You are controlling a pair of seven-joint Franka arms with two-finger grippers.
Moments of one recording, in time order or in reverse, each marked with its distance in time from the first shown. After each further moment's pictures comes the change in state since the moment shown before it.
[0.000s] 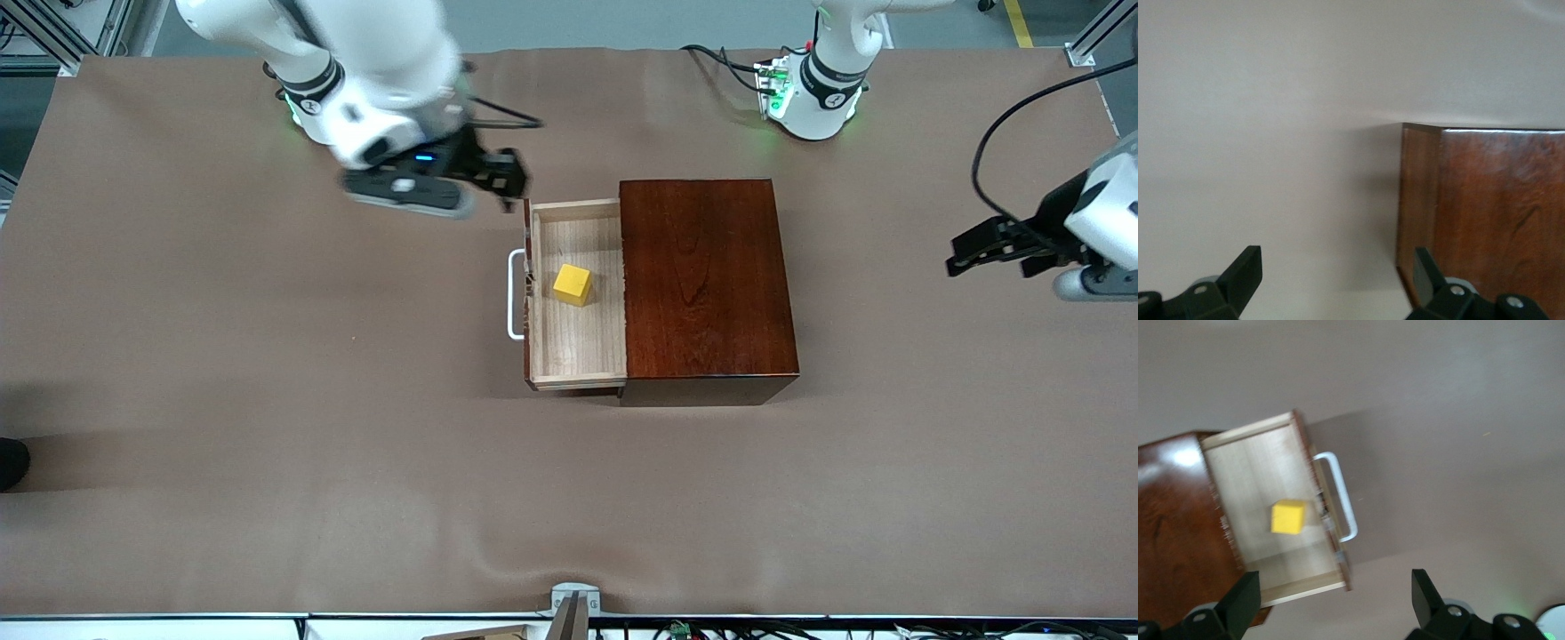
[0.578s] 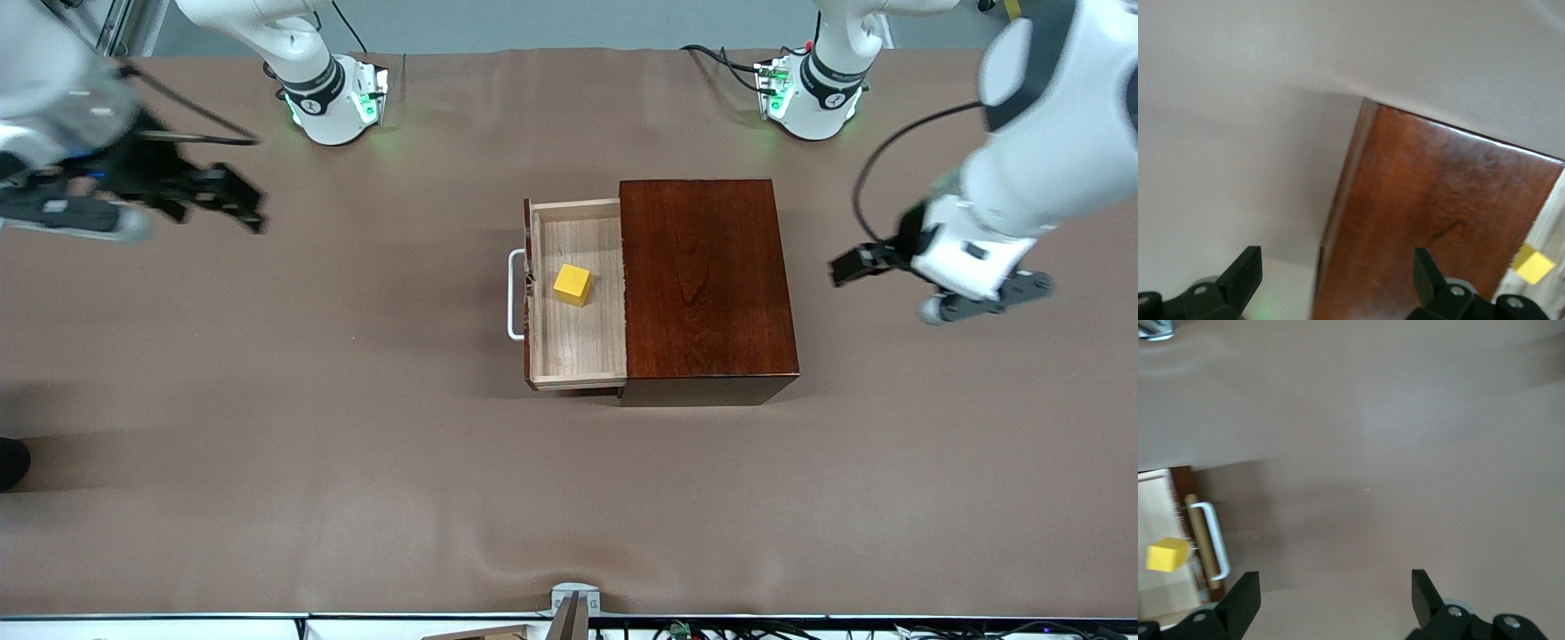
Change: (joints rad) left arm -0.198 0.053 -0.050 0.001 -0.001 -0.005 -0.539; right arm -0.420 -0.212 -0.013 -0.192 -0.045 -0.028 -0.529
